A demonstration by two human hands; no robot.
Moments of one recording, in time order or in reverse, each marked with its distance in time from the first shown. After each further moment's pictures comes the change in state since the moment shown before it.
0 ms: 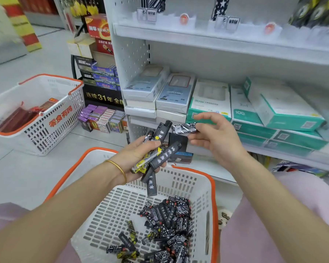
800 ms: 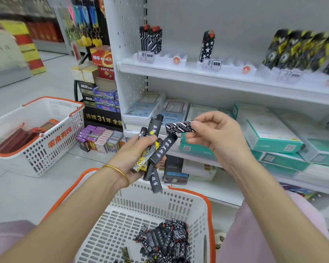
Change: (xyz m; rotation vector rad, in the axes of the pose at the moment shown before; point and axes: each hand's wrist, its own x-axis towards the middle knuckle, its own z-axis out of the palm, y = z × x) left_hand 0.001 0.045 0.016 -0.190 0.029 0.156; right_hand -0.016 -0.064 0.007 0.094 -0.060 -0.216
